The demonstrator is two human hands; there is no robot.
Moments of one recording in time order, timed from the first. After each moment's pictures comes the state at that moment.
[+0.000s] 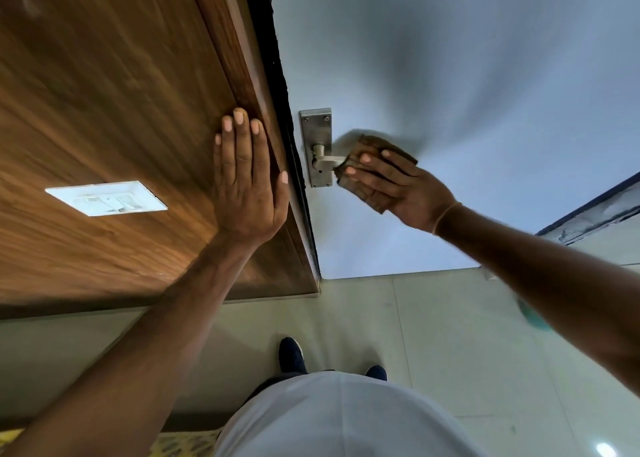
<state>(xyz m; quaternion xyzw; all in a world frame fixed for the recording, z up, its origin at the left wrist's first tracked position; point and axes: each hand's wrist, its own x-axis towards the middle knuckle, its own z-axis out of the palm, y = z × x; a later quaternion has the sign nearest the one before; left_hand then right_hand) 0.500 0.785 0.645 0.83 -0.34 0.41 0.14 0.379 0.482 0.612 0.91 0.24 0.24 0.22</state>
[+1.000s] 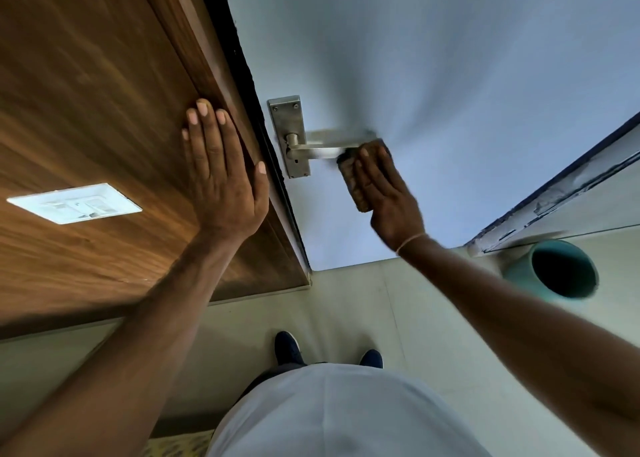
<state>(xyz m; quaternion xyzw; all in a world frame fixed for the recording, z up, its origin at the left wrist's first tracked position) 0.491 0.777 0.651 0.84 -0.33 0.39 0.16 0.331 0.535 0.573 0.95 -0.06 0.27 -0.11</state>
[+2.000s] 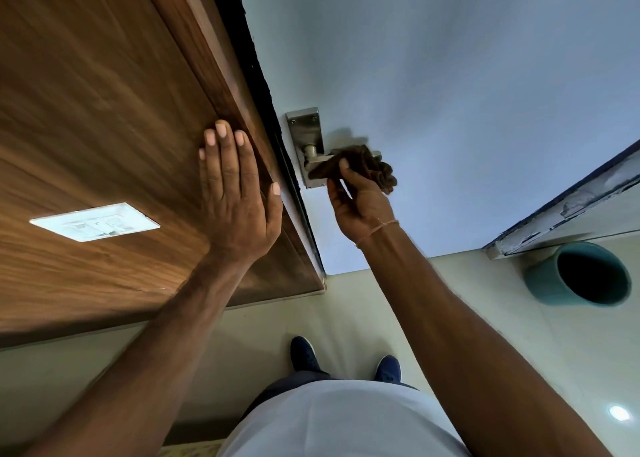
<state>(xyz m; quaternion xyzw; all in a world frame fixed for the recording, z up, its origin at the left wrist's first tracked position) 0.498 0.790 0.648 0.84 -0.37 0.38 0.14 0.419 0.616 0.643 0.10 -0.31 0.20 -0.92</state>
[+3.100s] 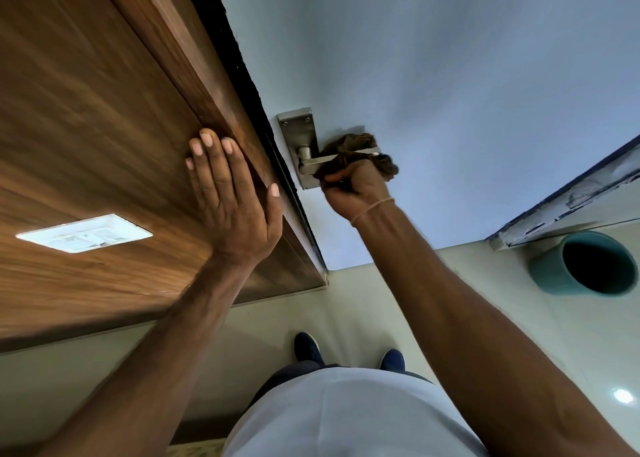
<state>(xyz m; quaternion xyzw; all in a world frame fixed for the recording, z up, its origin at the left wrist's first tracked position) 0.503 0.775 0.640 0.84 -0.33 0.41 0.14 0.453 0.593 0.648 0.09 -0.40 0.16 -0.90</state>
